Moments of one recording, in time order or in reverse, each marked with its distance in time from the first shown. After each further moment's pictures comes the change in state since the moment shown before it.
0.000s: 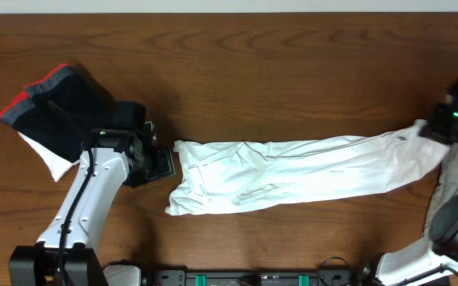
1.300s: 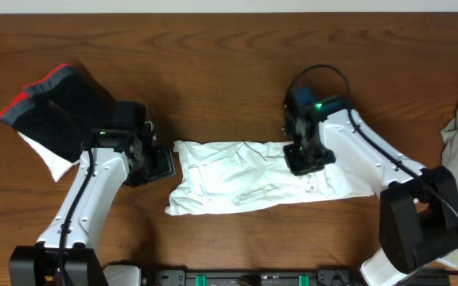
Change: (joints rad) left arm 0.000 0.000 0.000 0.002 0.000 0.000; right arm 0.885 -0.013 -0.309 0.135 0.147 0.275
